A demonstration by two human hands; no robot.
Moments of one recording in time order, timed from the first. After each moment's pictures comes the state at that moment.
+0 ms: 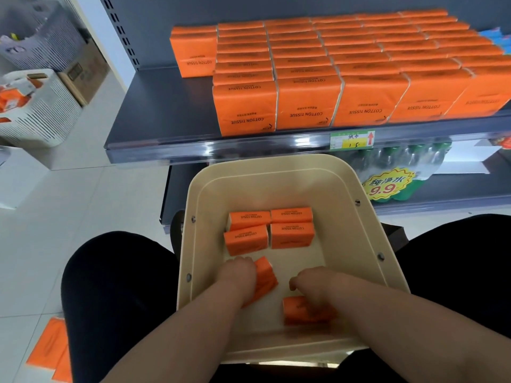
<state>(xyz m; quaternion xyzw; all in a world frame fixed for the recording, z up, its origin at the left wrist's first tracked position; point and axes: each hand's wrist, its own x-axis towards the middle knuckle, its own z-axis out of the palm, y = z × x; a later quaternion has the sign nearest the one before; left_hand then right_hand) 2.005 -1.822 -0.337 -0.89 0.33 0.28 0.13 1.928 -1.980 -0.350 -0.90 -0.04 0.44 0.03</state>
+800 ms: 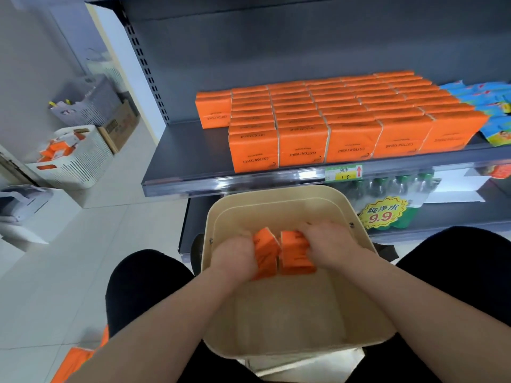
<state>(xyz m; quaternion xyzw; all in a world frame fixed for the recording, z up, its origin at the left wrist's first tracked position) 2.031 -1.814 -0.240 -0.95 0.30 0.11 -0.02 1.948 -1.994 -0.216 -0.99 0.07 0.07 0.03</state>
